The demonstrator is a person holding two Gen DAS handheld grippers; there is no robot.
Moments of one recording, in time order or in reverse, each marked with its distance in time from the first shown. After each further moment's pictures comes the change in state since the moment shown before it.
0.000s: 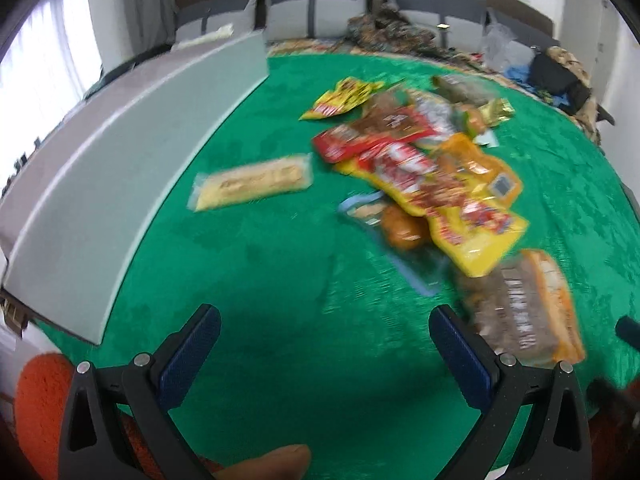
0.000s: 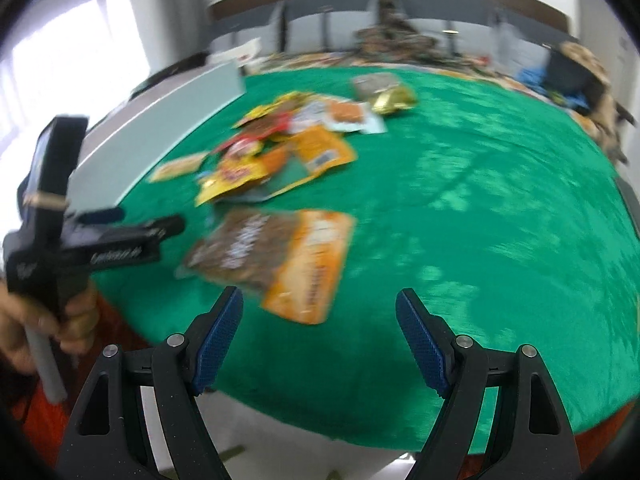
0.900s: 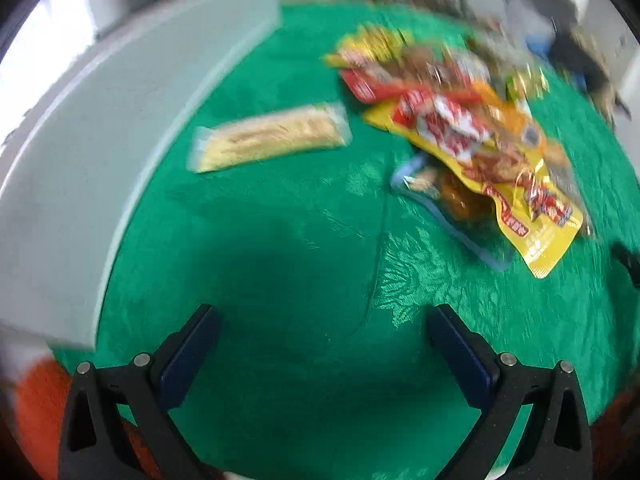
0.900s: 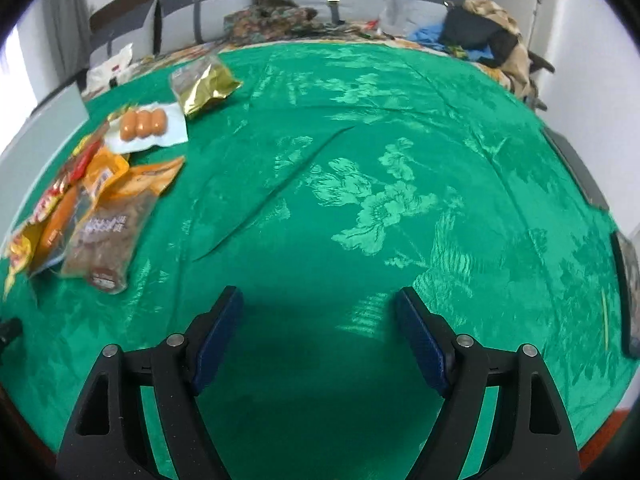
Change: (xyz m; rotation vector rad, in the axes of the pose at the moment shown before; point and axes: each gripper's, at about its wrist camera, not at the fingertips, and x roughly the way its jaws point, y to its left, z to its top) left arm 0.040 0.020 0.027 0.055 0.255 -0.042; right arm 0.051 -0.133 0.033 0.232 0.057 -0.353
